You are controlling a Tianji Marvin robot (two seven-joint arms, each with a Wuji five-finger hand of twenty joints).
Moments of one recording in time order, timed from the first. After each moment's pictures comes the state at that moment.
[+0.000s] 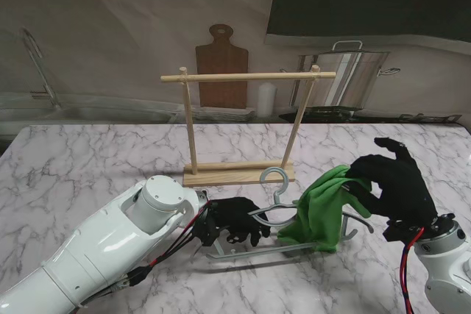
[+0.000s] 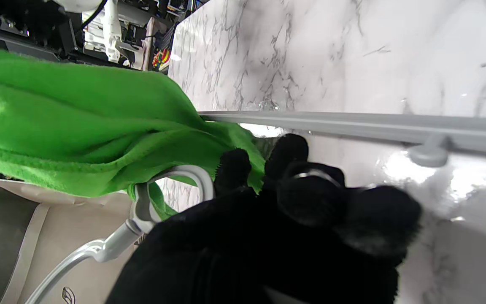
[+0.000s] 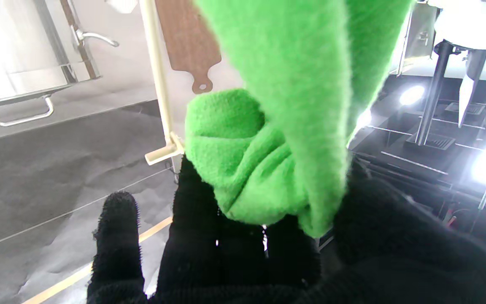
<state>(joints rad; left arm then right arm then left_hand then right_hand) 1.11 -1.13 -0.75 -1.41 -0.34 0.41 -0.61 -1.93 -1.14 1.76 -1.83 -0.96 -0.73 -0.49 1.22 -0.20 0.51 0.07 0.66 0.25 0.65 0.99 0.96 0.34 0.56 0.82 1.14 0.23 1.24 0.87 0.97 0.25 1.64 0.47 0.59 -0.40 0.85 -0.27 0.87 -0.05 0.94 0.70 0.96 0.01 0.71 0.61 0.91 0.00 0.44 0.45 0.16 0.34 0.74 0.17</state>
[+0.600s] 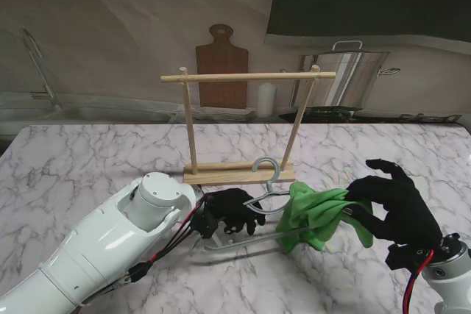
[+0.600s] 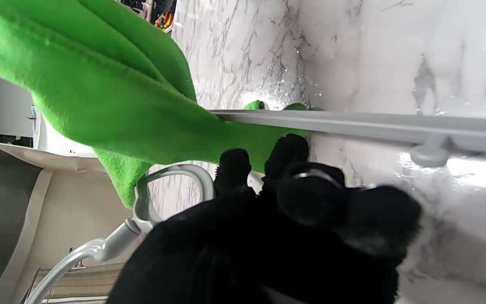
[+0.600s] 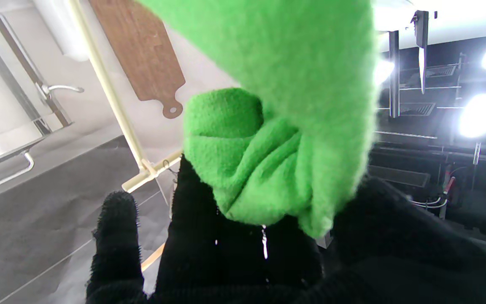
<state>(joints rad) 1.13 -1.14 -0.80 -1.42 -0.33 0.46 -0.54 -2.07 -1.17 1.82 -1.93 -0.69 -0.83 -0.26 1.22 -0.20 0.51 0.07 0.66 0.25 0.65 0.99 0.96 0.34 0.56 0.83 1.14 0.23 1.24 0.87 0.97 0.25 1.64 0.47 0.59 -0.40 0.86 -0.27 0.88 -0.05 0.94 0.70 0.98 0.02 0.71 0.61 0.93 0.01 0.44 0.45 0.17 0.34 0.74 0.17</state>
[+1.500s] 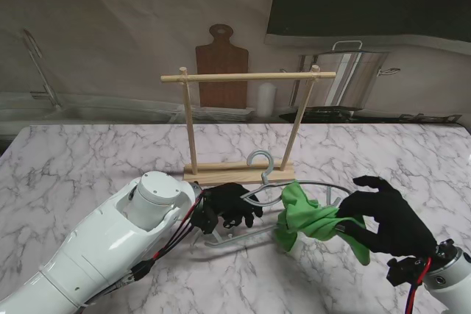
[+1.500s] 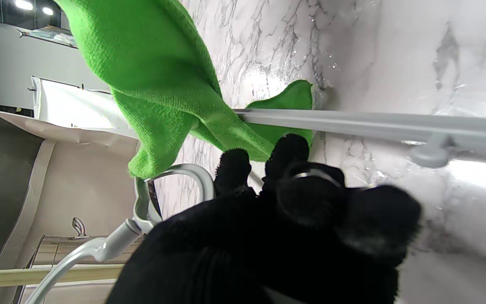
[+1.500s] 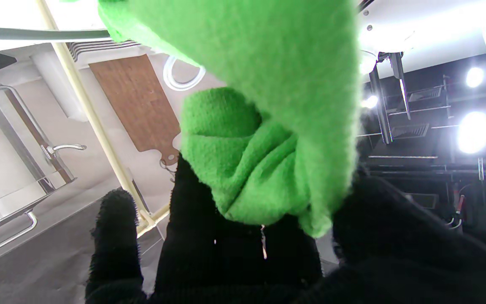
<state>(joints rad) 1.15 -1.16 -0.84 -1.43 -0.34 0.49 -0.47 -2.13 -1.13 1.83 -1.99 -0.56 -0.80 -0.05 1.22 -0.20 0.51 0.07 0.66 0.25 0.65 0.99 0.96 0.35 0.56 0.83 1.14 0.23 1.24 0.86 0.97 0.25 1.64 0.47 0.59 -0.41 0.87 -0.27 0.88 -0.04 0.94 0.70 0.99 0.04 0.71 0.63 0.94 0.02 0.44 0.46 0.17 0.35 0.74 0.17</state>
